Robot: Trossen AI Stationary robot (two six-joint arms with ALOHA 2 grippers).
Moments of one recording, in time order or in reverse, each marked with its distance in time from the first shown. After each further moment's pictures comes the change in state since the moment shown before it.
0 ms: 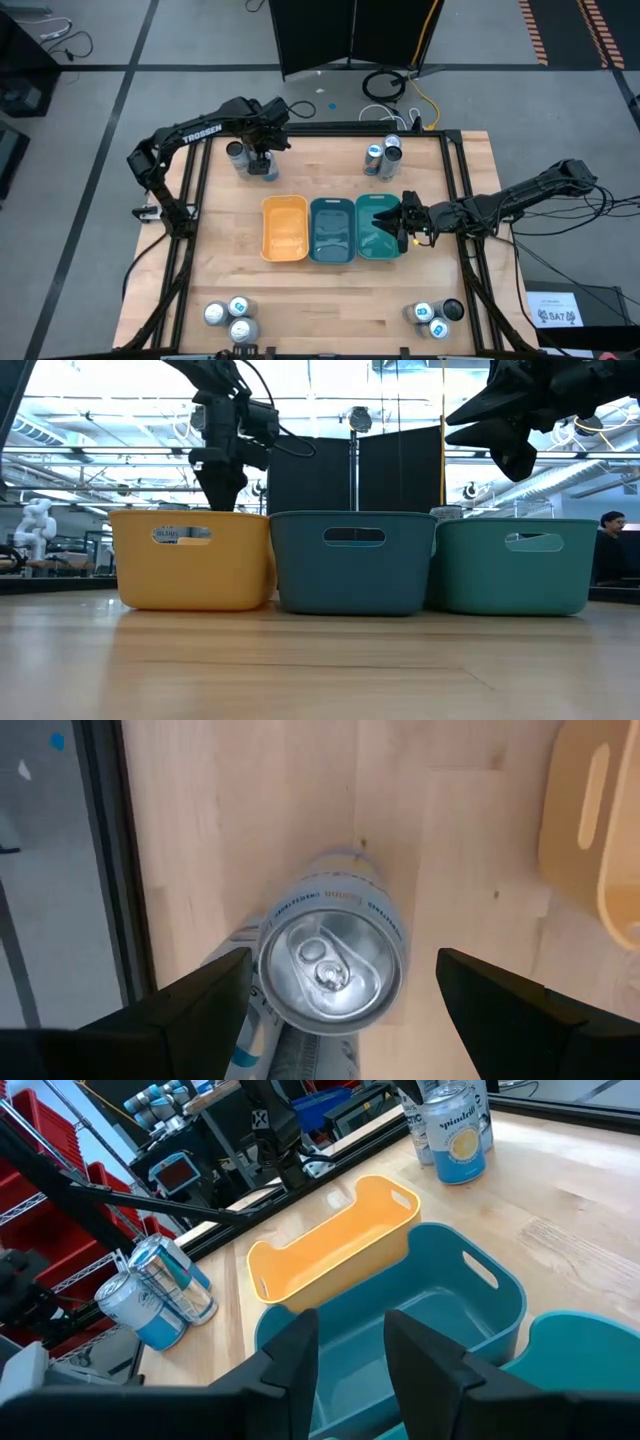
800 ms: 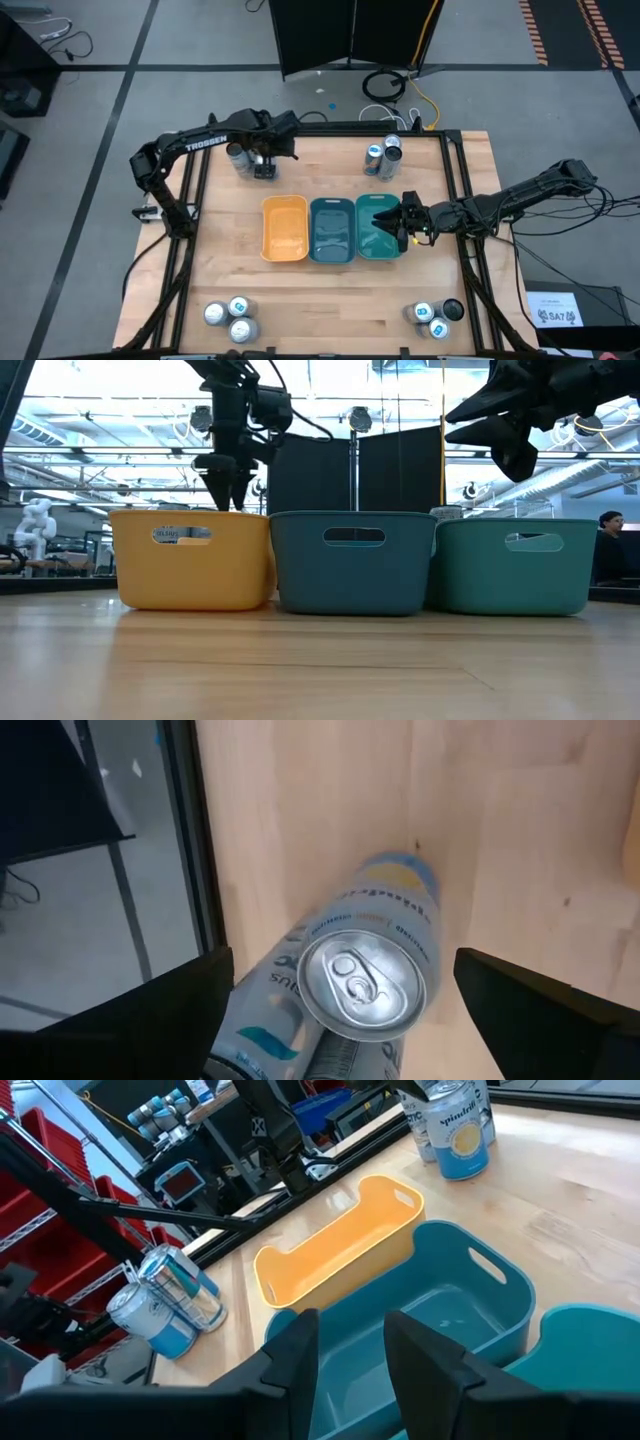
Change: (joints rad) left arm -0.130 0.000 0.001 0.050 -0.249 -0.044; right arm 0.000 0.000 0.000 0.008 -0.003 0.048
